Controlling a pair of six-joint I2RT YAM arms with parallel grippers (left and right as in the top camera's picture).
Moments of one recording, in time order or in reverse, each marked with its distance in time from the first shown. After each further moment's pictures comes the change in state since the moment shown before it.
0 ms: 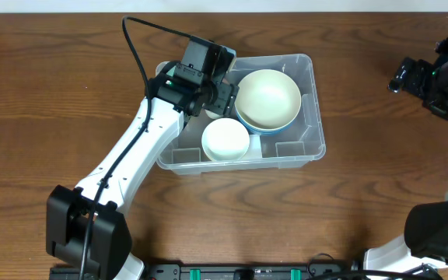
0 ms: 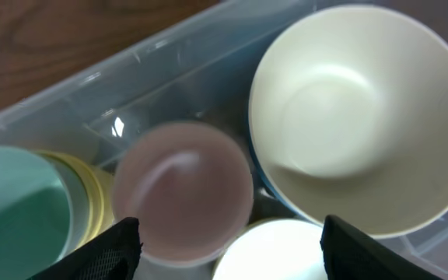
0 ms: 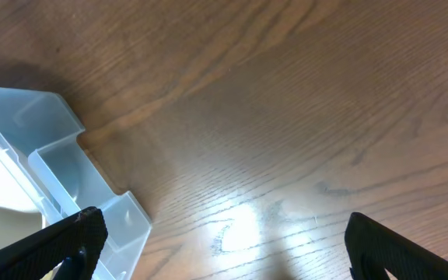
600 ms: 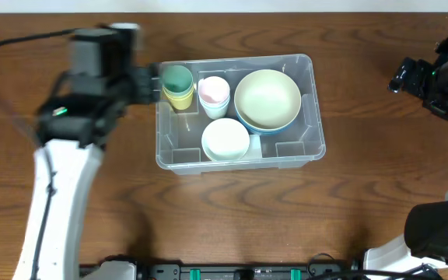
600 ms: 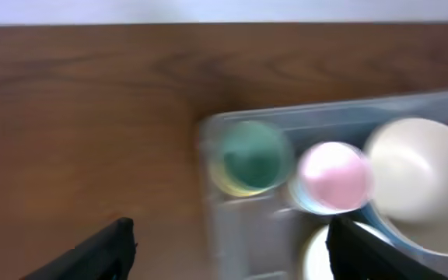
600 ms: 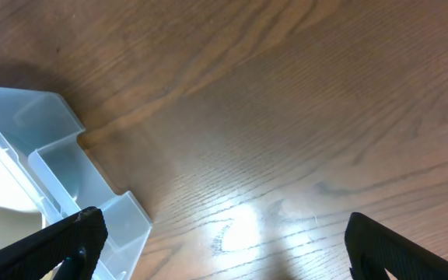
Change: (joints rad) left arm 0.356 -0.353 0.015 -0.187 -0.019 -0.078; right arm 0.000 0.000 0.000 0.000 0.000 0.000
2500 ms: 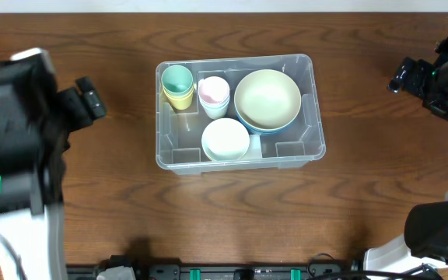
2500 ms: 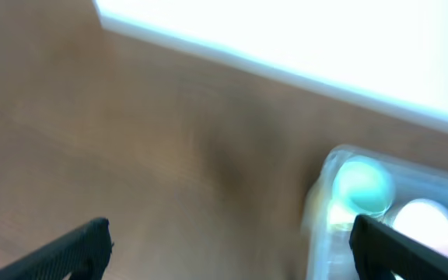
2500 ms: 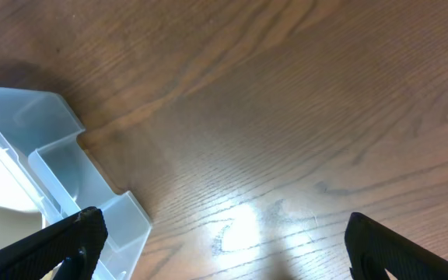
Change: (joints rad) left arm 0.245 -0.288 -0.057 -0.032 -0.103 -0.080; right arm 0.000 0.000 0.000 0.000 0.000 0.000
